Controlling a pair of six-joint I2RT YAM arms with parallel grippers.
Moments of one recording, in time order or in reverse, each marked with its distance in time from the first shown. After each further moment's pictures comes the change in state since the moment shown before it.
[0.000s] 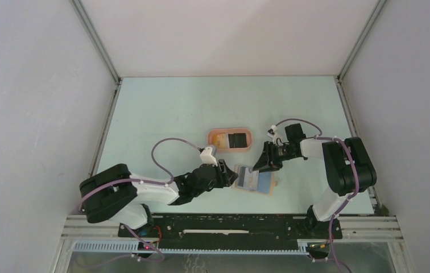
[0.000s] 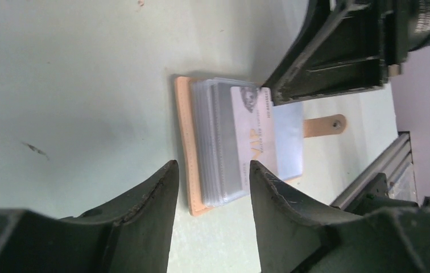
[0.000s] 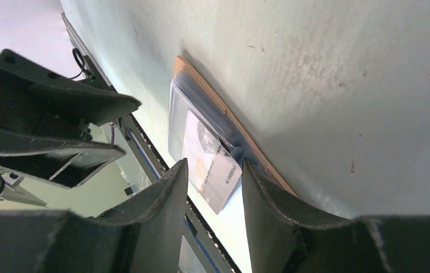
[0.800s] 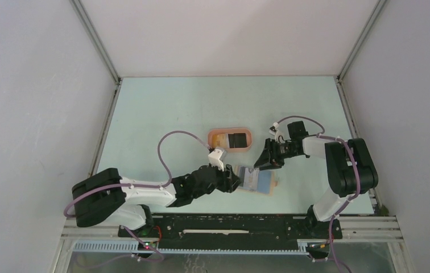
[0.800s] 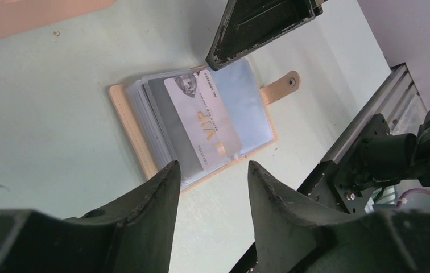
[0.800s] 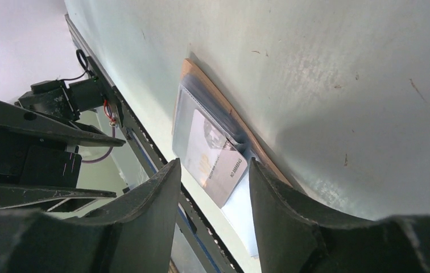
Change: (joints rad) left arm -0.063 -0.109 0.024 -0.022 0.077 0.251; right arm -0.029 -0.011 0.035 -0.059 -0.008 -0.047
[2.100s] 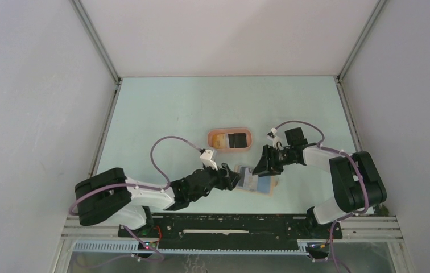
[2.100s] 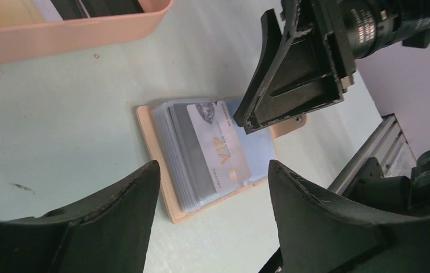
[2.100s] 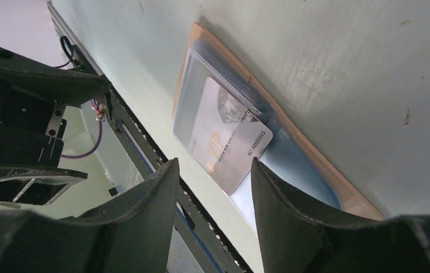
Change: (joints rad) left arm 0.000 0.009 -0.095 0.213 -0.131 -0.031; right arm 0.065 -0.157 -0.124 0.053 0.058 0.065
